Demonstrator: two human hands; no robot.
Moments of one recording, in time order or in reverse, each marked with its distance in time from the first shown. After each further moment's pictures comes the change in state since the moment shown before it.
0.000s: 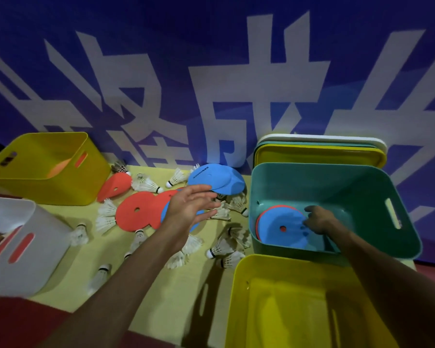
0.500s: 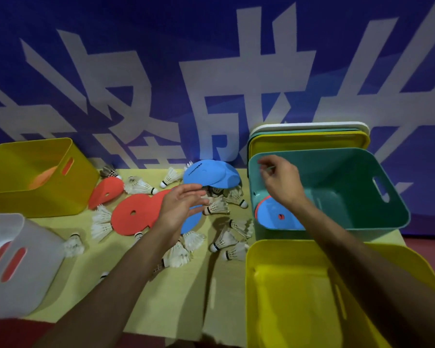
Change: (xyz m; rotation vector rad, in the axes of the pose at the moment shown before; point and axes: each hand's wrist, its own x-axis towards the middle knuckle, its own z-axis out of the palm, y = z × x) left_hand 0.012 -0.010 -0.038 0.117 -0.023 0.003; right_hand -0.099 -0.125 -0.009 0.403 0.559 -0.471
